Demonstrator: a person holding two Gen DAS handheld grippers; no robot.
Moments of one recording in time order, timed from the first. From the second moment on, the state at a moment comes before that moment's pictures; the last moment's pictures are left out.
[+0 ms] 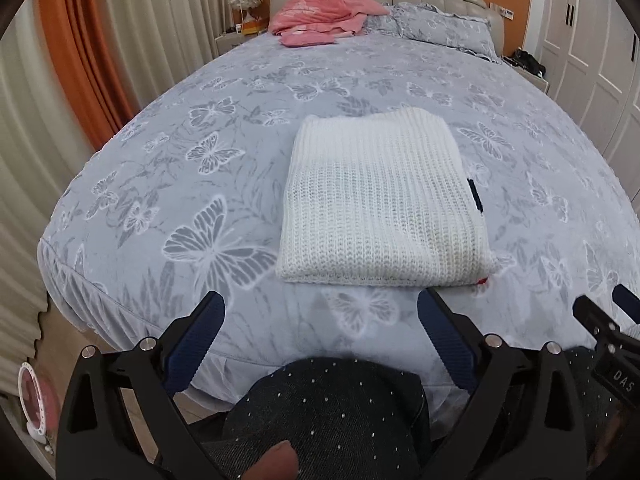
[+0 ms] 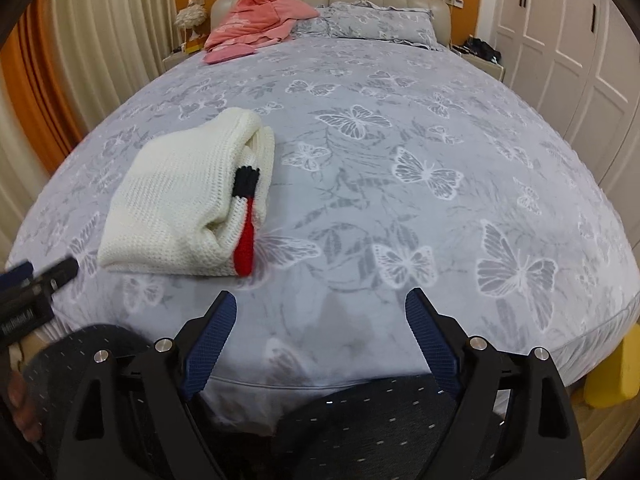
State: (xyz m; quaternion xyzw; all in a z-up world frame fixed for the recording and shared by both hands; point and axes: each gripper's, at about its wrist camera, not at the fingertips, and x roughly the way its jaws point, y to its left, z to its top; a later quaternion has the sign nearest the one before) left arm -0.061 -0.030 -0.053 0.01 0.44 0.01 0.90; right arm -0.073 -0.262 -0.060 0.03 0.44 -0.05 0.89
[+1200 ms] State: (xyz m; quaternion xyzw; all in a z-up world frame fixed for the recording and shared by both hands) left arm -0.089 -0.009 -0.053 0.00 0.42 0.03 0.91; right arm -0.098 -0.209 -0.064 -0.03 0.43 -0.03 0.90
